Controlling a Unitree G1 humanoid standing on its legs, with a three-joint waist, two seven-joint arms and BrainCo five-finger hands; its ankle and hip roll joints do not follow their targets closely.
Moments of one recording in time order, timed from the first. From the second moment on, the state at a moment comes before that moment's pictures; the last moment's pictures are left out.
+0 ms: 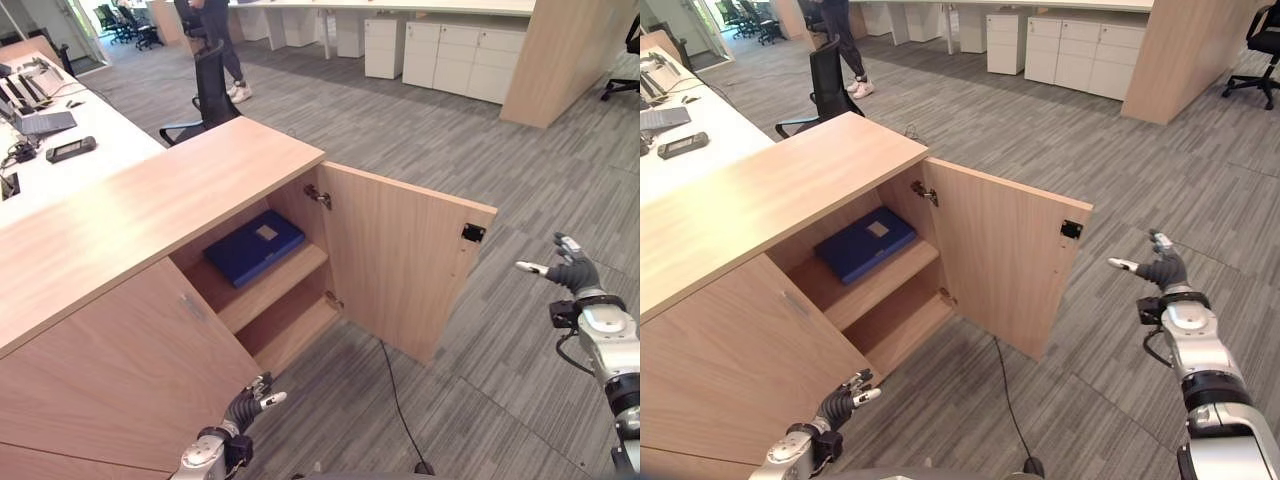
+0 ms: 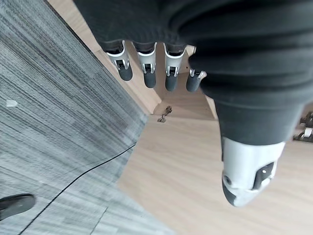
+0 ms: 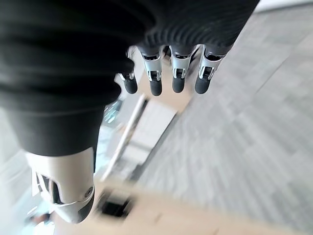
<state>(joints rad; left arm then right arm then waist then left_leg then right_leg) 0.13 0.27 -0.22 0.71 -0.42 -0.15 -0.20 -0.23 -0.75 0.02 0.55 0.26 -0.09 -0.05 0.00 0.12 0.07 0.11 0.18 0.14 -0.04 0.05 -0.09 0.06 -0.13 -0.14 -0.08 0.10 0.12</state>
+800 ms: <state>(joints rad) 0.16 0.28 -0.16 0.83 -0.40 -0.13 -0.16 0.02 -0.41 0.08 0.56 0.24 -0.10 -0.02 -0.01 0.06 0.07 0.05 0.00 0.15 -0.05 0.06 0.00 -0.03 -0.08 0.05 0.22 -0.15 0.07</state>
